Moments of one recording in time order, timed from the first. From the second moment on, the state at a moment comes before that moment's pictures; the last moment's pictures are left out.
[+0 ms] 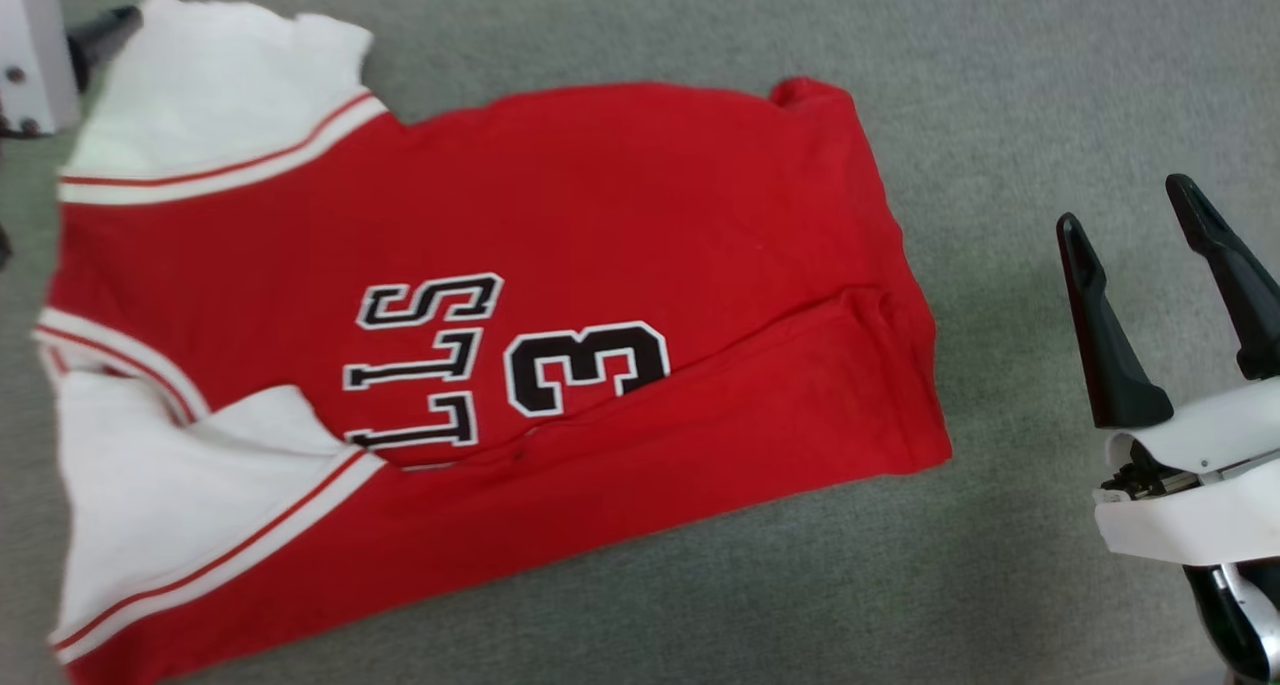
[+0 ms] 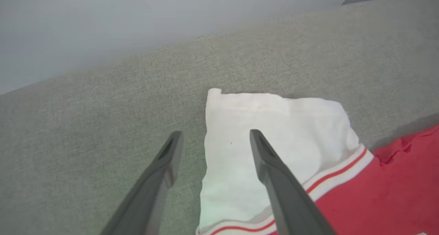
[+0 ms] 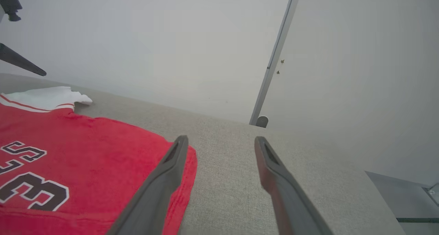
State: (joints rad) left arm -1.33 0.75 -0.78 0.75 -1.01 -0.09 0.62; right arm -0.23 -0.28 0.09 -0.34 0.22 0.13 0.02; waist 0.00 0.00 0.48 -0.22
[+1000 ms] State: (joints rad) left arm -1.53 0.65 -0.85 0.98 -0.98 -0.01 0.89; right arm -0.28 -0.26 0.10 -0.34 0.31 0.13 0.11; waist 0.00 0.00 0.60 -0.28
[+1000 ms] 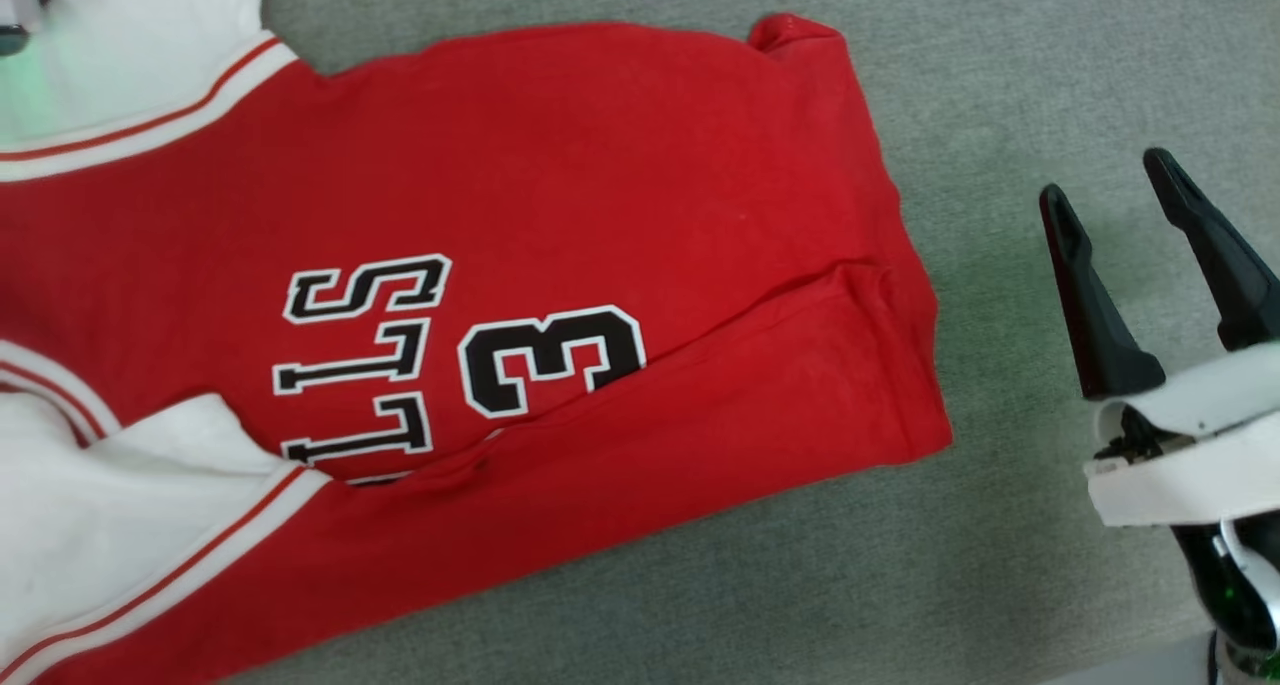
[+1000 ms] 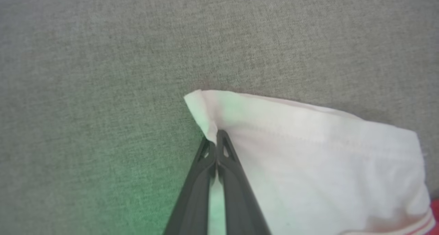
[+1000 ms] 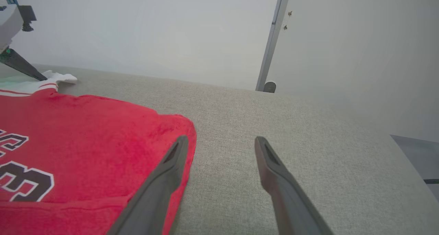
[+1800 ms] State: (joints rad) left arm -1.56 0.45 -0.86 1.05 -1.01 -0.08 0.79; right arm -0.88 -0.38 0.28 0.08 0.56 0.13 0.95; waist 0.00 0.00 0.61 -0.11
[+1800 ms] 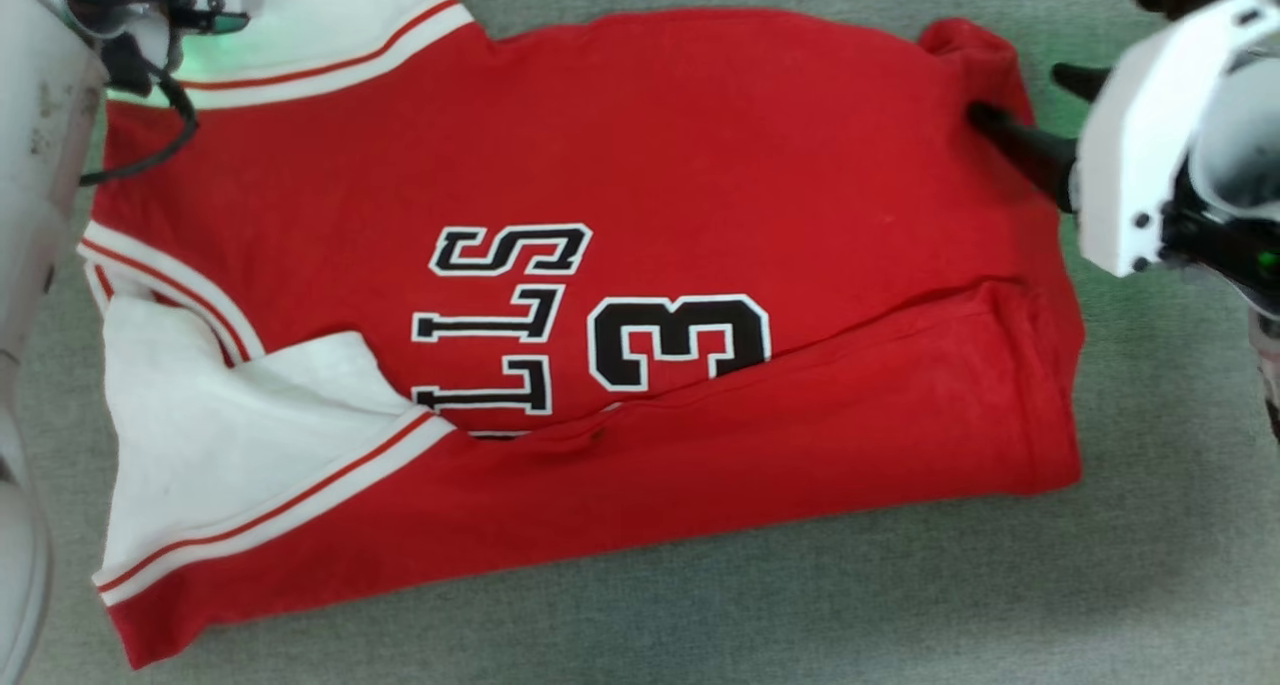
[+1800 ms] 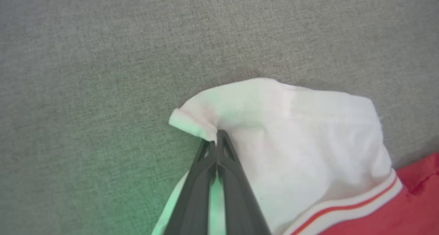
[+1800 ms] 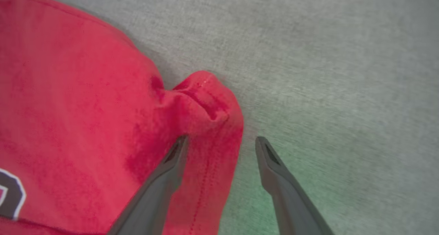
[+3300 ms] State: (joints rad) left arm -1.40 0.49 -0.87 0.90 -1.18 -0.13 0.71; right arm -0.95 -0.66 0.63 0.33 0.85 0.13 0.75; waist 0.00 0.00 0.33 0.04
